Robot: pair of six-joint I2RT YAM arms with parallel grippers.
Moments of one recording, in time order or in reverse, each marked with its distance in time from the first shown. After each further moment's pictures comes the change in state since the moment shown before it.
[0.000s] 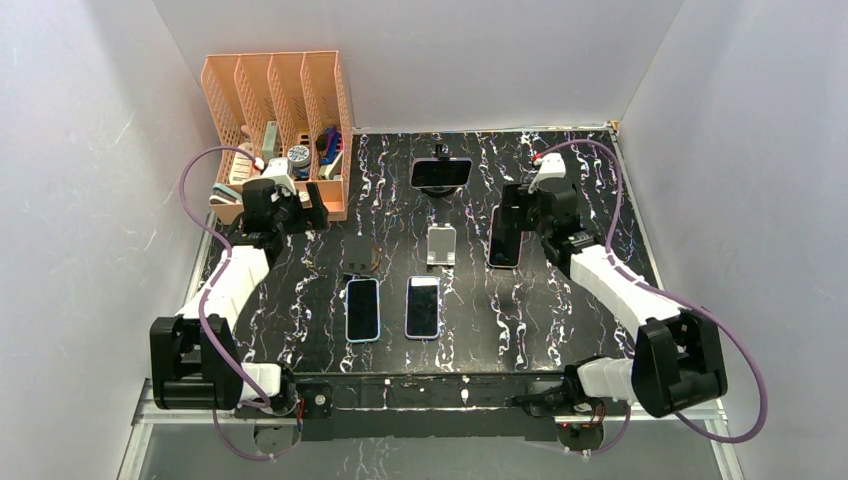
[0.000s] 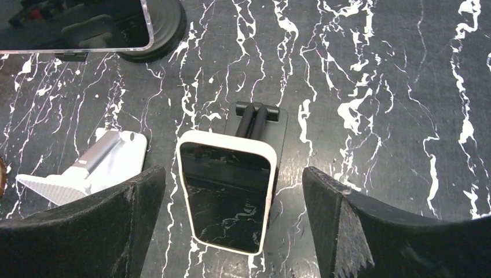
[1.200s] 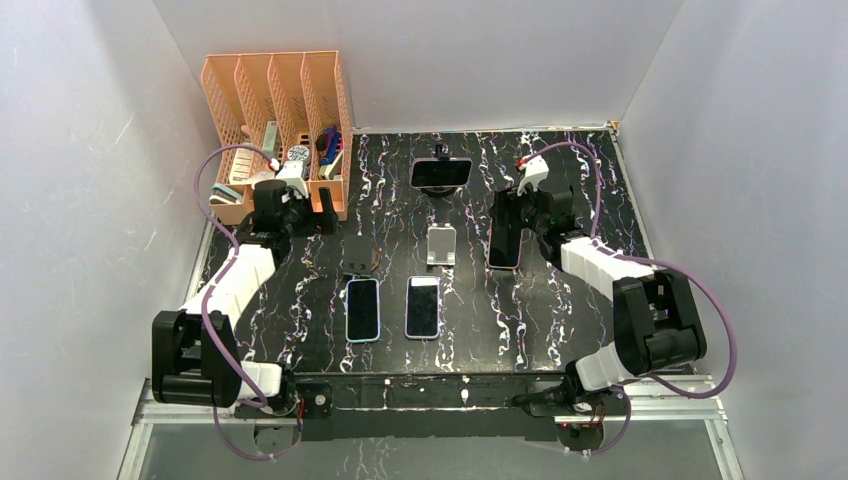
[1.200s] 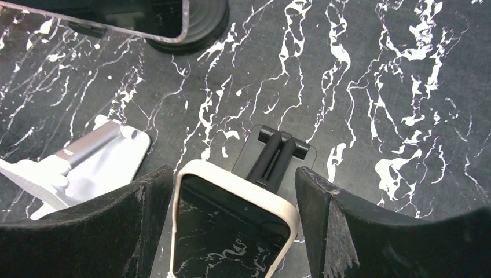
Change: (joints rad) left arm -0.061 0.024 0.000 -0.015 0.010 0.035; right arm -0.097 0.198 -0.031 0.279 -0.307 -0.176
